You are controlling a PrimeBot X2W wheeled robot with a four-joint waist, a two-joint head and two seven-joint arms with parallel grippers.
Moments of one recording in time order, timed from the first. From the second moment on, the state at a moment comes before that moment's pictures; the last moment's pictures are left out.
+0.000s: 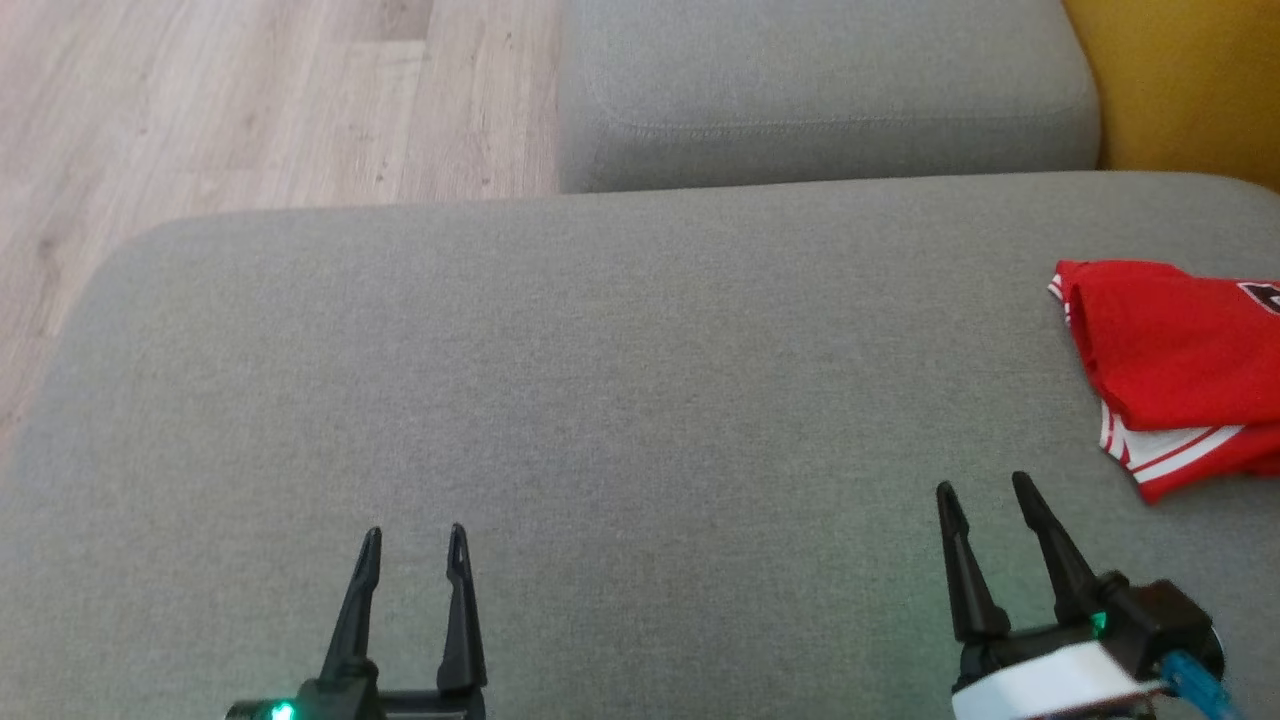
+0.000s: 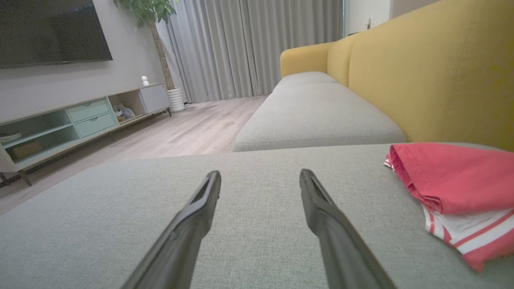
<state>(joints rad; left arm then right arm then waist) 0.16 0.06 -0.28 0.07 -0.17 0.17 -0.26 0.12 -0.07 0.11 0.15 0.18 0.13 -0.25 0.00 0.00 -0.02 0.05</state>
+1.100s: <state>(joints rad) 0.24 0.06 -0.23 0.14 -0.22 0.14 -0.24 0.19 -0.05 0.12 0.22 0.21 0.13 -0.24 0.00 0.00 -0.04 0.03</state>
